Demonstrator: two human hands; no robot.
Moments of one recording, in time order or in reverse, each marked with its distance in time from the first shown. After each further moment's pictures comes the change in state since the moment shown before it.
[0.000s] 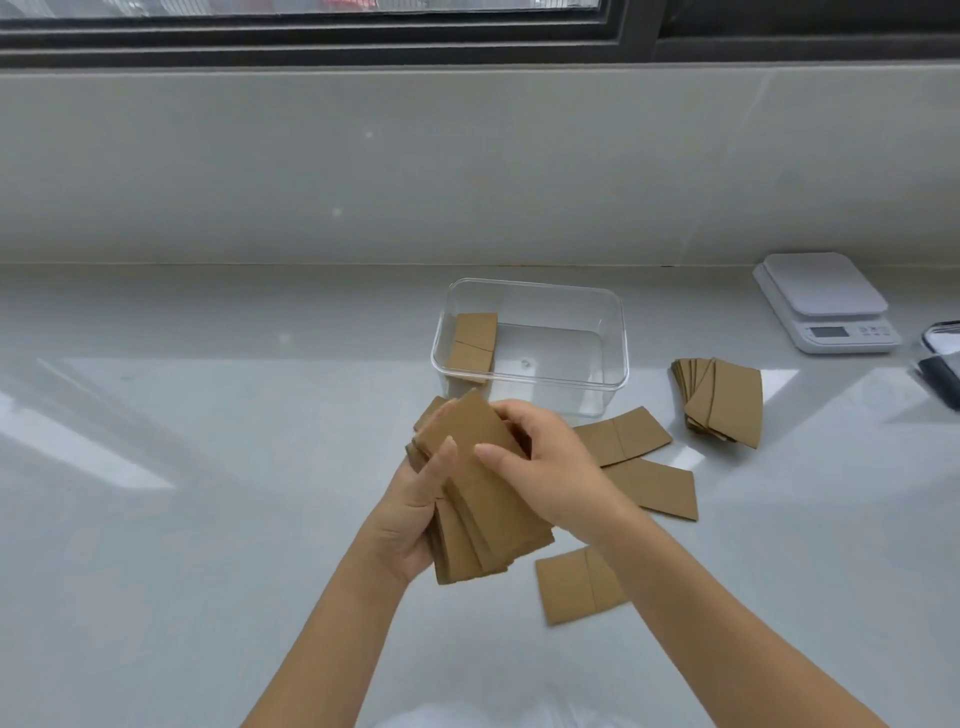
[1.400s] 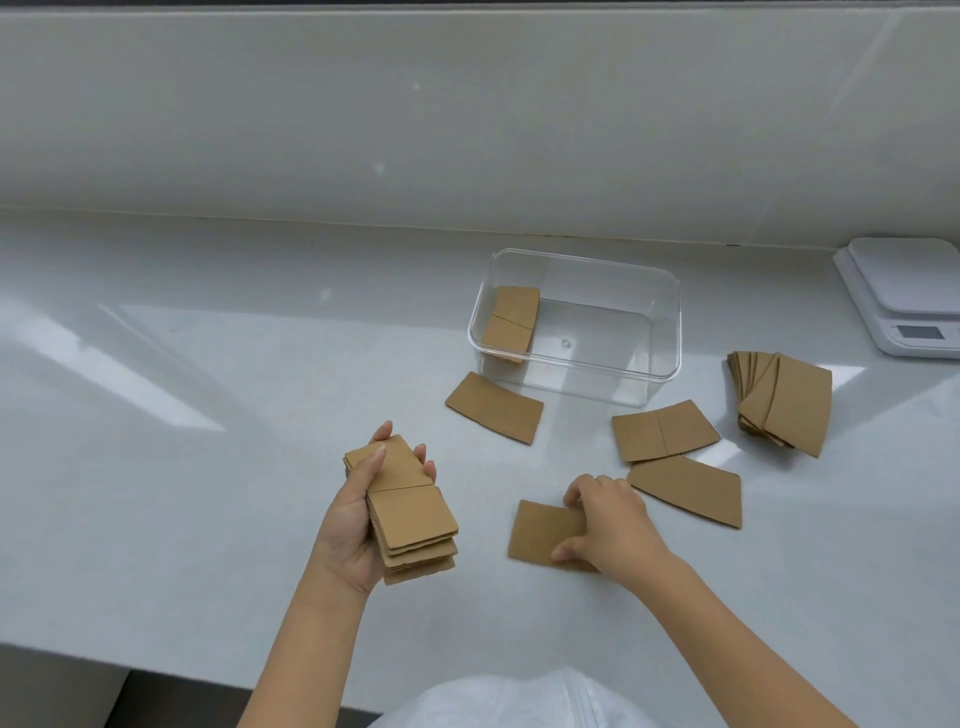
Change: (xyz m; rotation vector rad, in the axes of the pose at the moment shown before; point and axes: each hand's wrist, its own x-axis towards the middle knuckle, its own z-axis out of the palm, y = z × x) left_hand -0.015 -0.013 -0.077 -0.436 0.301 0.073; right_hand 0.021 0.128 0.002 -0.803 -0.140 0.251
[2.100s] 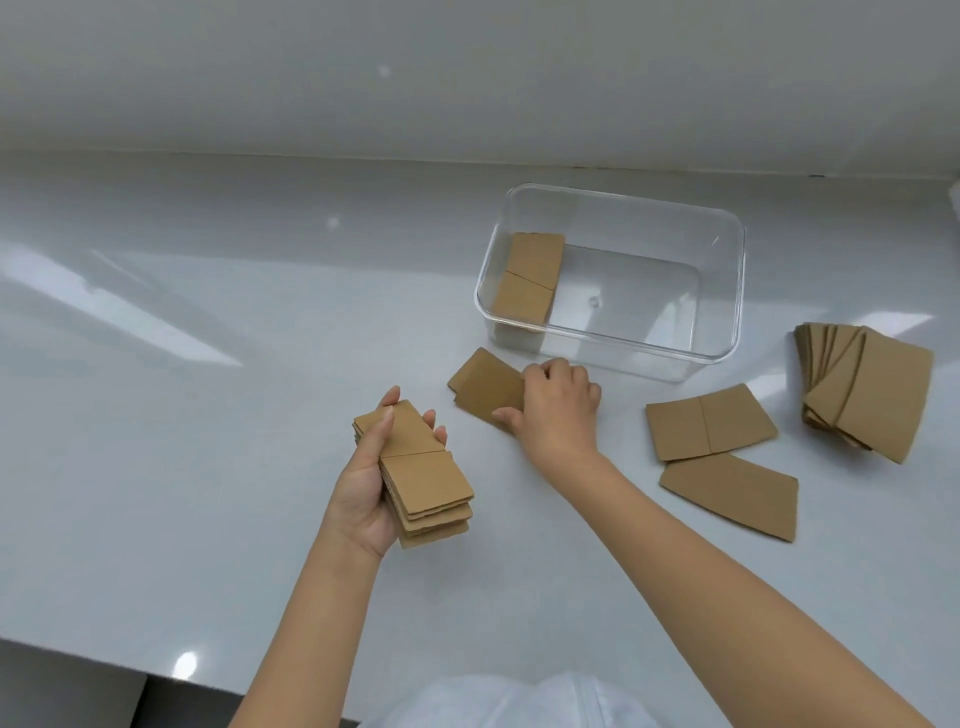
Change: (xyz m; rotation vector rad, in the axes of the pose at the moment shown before) left_hand 0.057 0.007 0.003 0.073 0.179 -0.010; right_hand 0.105 -0.077 -0.014 -0.005 0.275 -0.022
